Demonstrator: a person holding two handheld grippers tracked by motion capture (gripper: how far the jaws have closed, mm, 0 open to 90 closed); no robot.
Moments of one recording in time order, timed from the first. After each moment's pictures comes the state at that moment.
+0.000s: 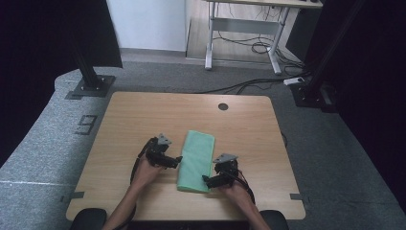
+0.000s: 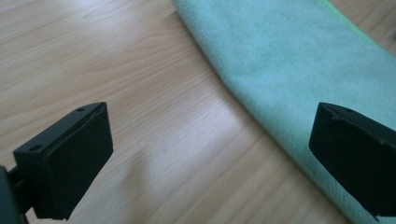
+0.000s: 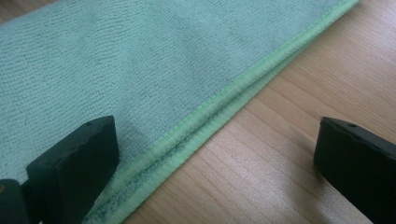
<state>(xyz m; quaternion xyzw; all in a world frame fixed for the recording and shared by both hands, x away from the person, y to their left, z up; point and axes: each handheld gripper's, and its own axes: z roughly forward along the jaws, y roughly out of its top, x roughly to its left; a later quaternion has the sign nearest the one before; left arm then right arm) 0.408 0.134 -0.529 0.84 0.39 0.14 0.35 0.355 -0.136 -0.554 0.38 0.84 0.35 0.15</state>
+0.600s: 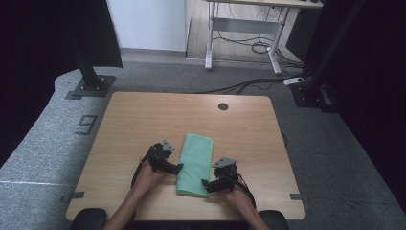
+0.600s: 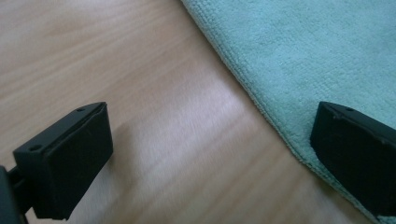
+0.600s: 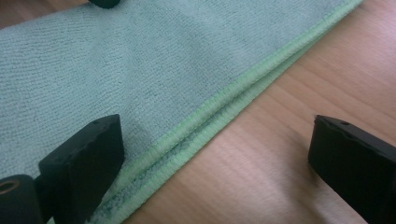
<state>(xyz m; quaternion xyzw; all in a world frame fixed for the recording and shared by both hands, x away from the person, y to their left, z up) 0.392 0.134 -0.545 0.86 0.38 0.14 0.31 0.338 -0.133 -0.553 0.36 0.85 0.35 0.14</state>
